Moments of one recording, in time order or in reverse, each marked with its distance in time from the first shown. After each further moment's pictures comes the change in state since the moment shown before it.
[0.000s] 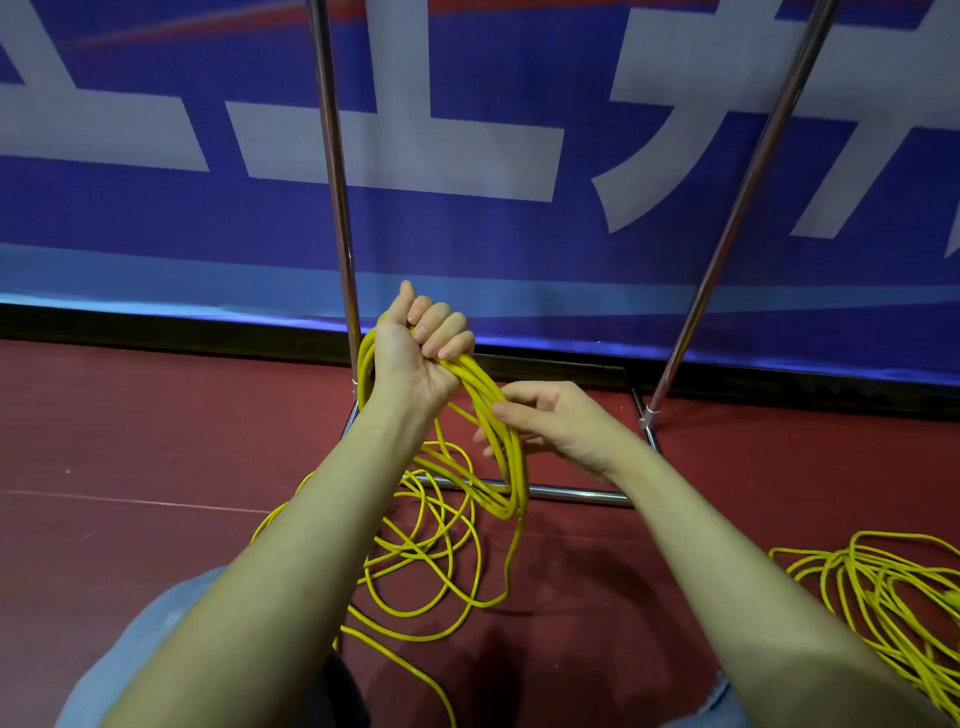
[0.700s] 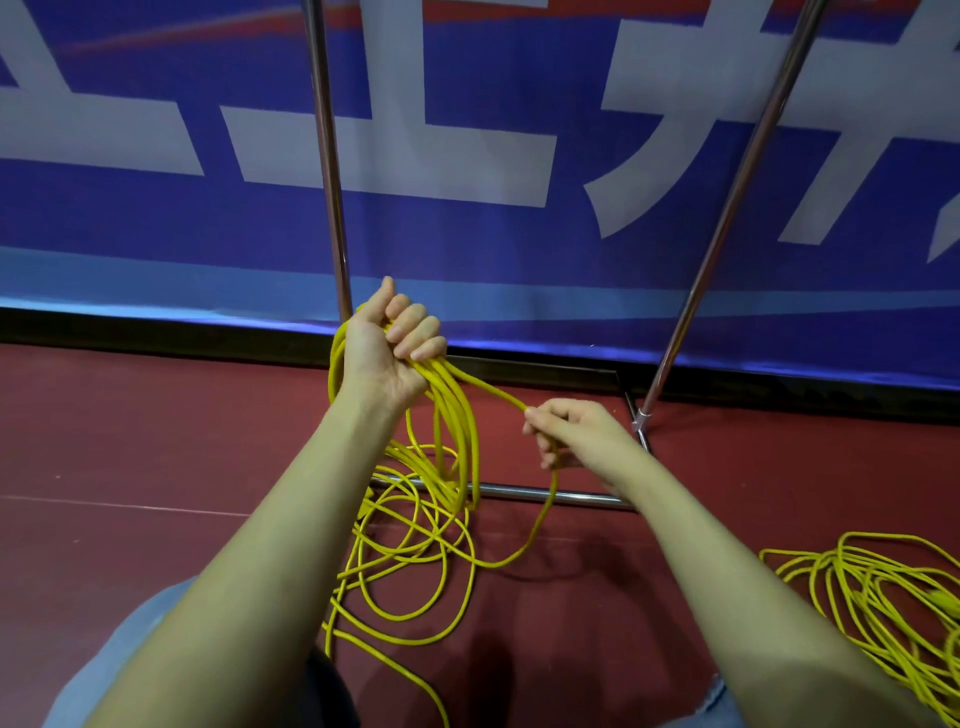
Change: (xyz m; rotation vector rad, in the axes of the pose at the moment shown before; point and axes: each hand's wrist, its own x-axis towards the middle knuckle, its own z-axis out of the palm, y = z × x) left_hand 0.002 0.023 -0.007 0.130 -0.035 -0.036; right_hand -0.008 0.032 -0.025 -0.042 0.313 0.157
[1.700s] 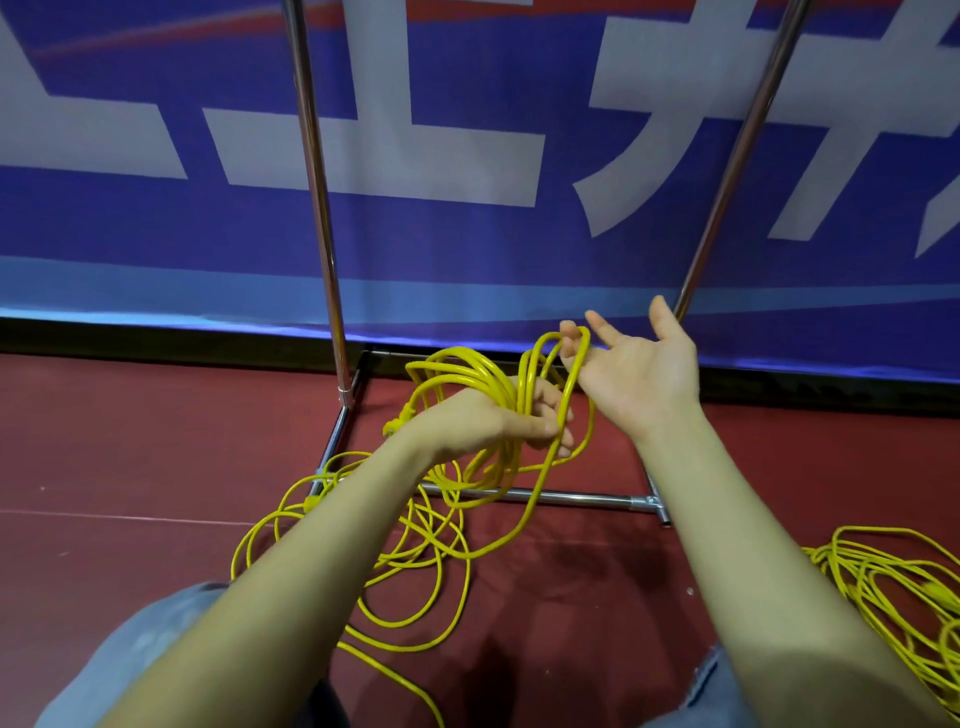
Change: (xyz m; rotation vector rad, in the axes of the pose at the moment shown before) left_hand -0.015 -0.067 0.005 1.194 -0.510 -0.308; right_hand -0.001 -0.073 -0.026 1.219 0.191 -0.020
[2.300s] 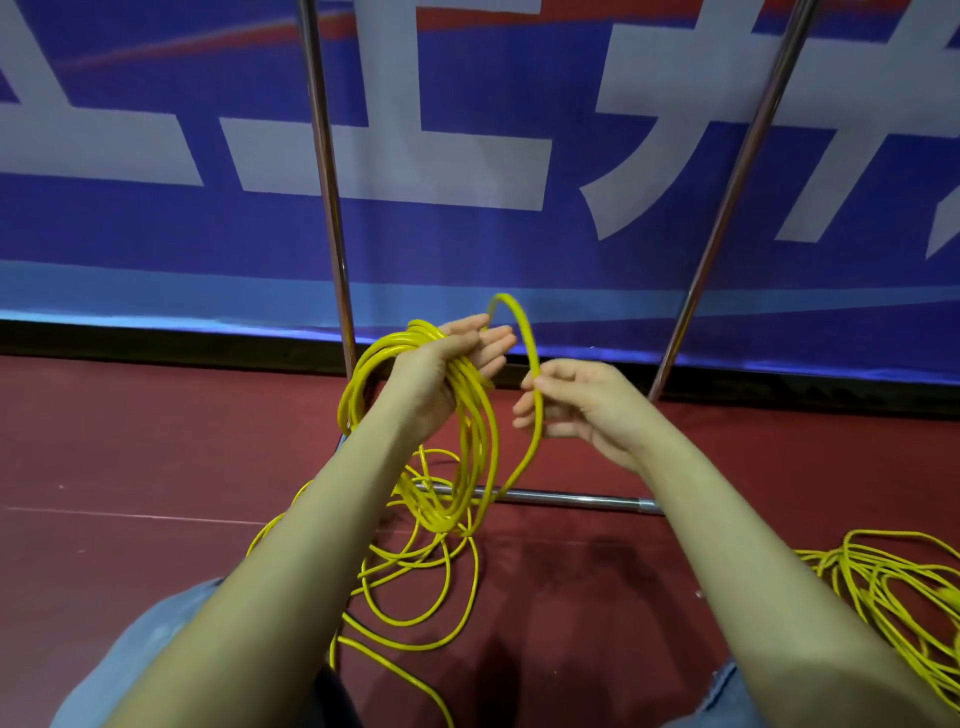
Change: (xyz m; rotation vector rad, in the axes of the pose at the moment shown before) left_hand -0.002 0.008 -0.032 -0.739 0.574 0.132; right_hand -0.013 0.029 -0.012 -1.057 -0.260 0.036
